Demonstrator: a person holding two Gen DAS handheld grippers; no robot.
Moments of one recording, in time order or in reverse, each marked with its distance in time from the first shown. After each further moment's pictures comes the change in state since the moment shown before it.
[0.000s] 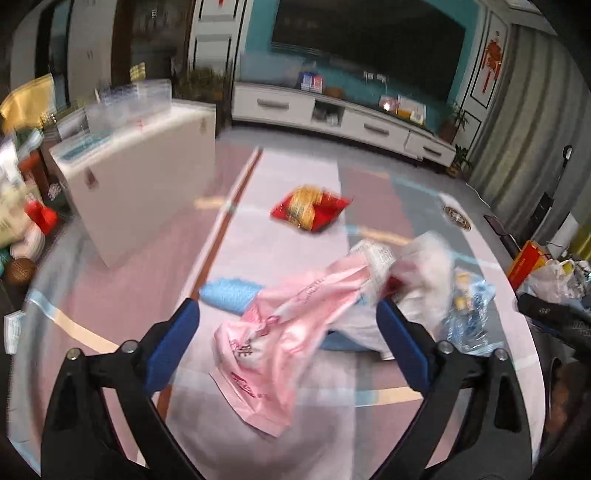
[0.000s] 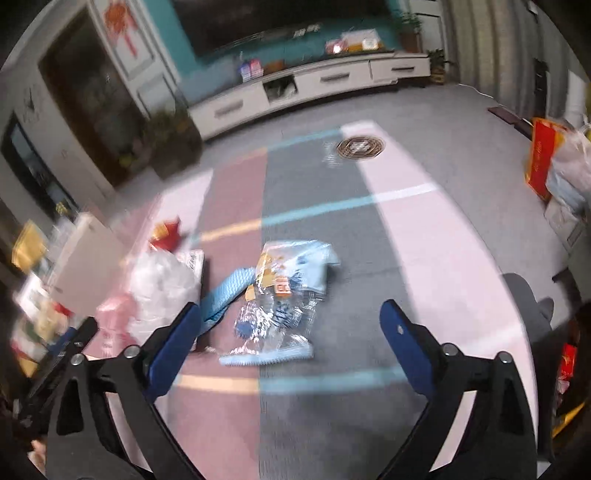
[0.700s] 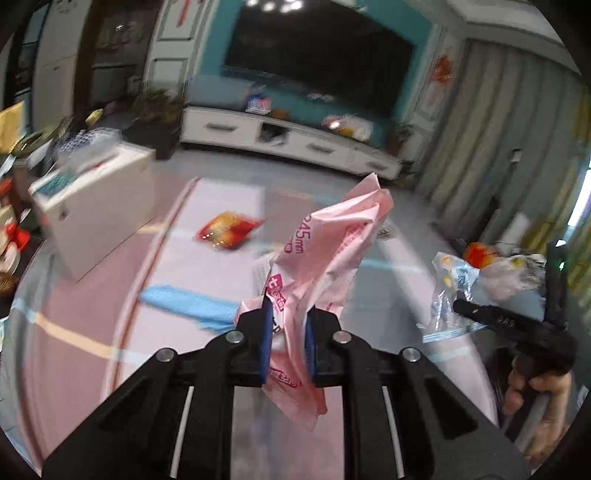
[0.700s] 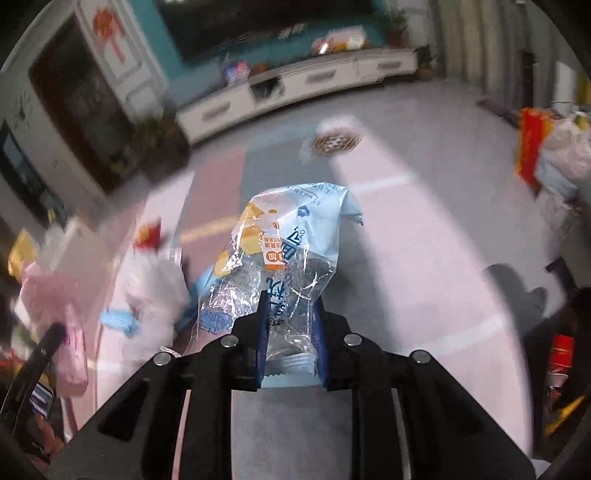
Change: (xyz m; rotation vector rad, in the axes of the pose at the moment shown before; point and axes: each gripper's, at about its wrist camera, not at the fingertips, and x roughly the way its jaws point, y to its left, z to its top) left arm -0.093 -0.064 -0.010 0.068 -0.128 -0.221; right arm -0.068 -0.060 -0.011 0.101 -0.107 0.007
